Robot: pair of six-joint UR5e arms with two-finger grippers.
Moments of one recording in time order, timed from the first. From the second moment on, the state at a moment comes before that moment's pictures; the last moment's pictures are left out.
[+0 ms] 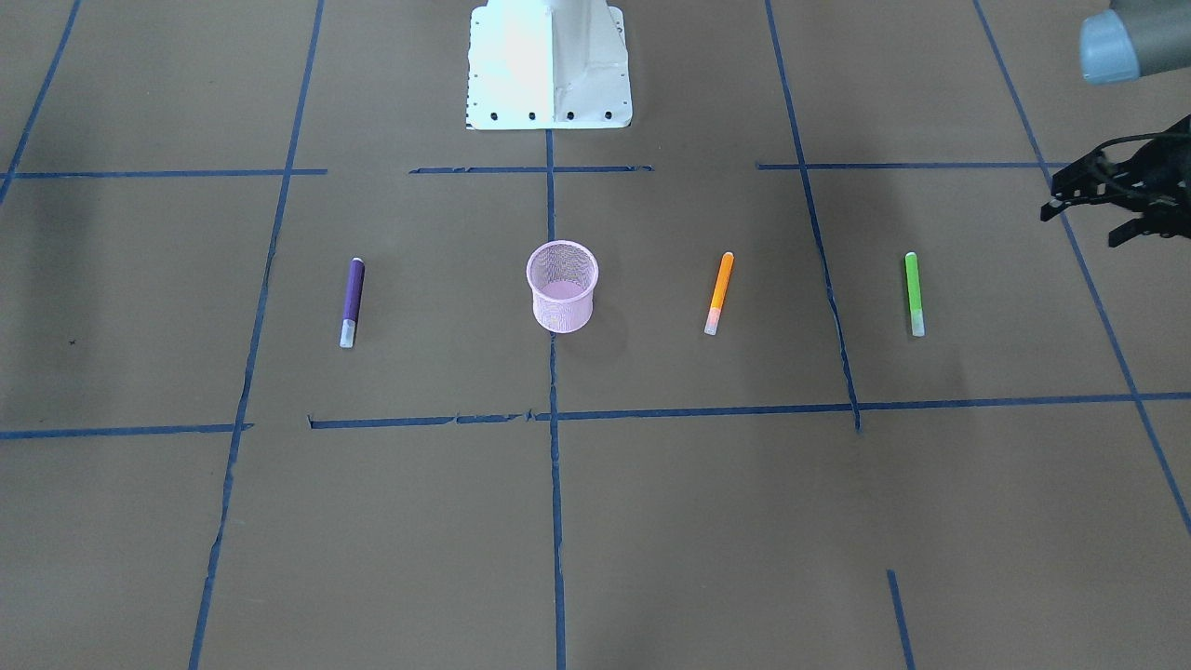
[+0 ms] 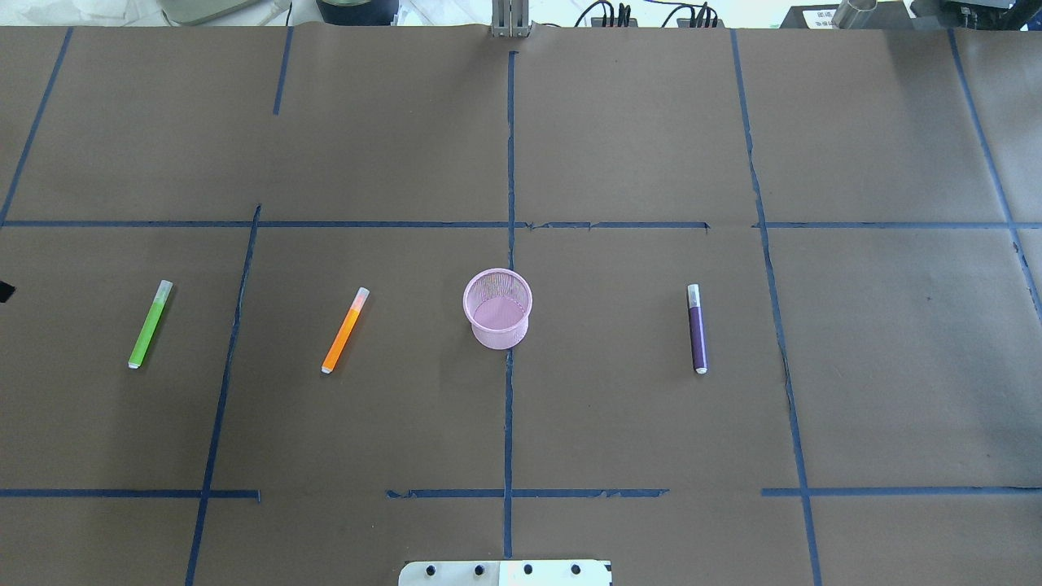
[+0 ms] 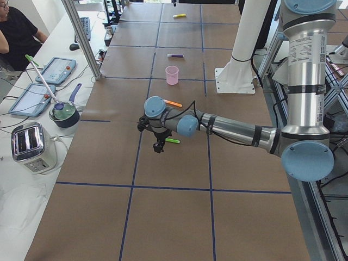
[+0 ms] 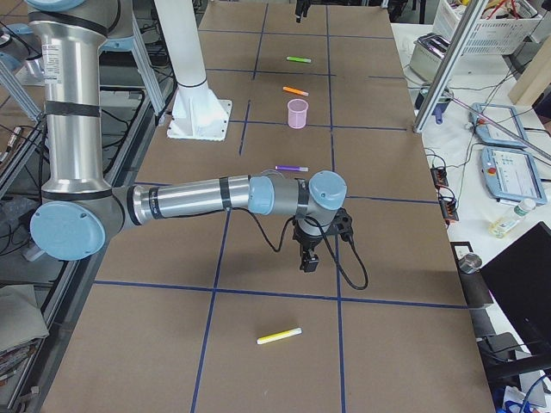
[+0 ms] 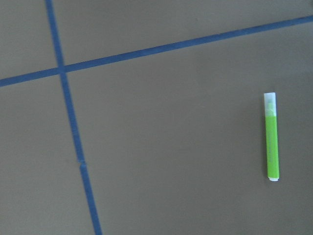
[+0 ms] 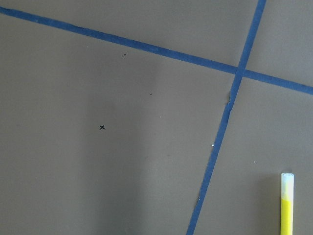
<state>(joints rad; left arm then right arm) -1.16 -1.54 -1.81 -1.71 -2.42 -0.11 1.44 -1.59 1.75 -1.76 2.35 -0.19</state>
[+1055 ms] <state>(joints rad) -0.97 -1.76 -1.57 -1.71 -2.34 -0.31 1.44 -1.59 1.74 -1.73 2.36 -0.18</state>
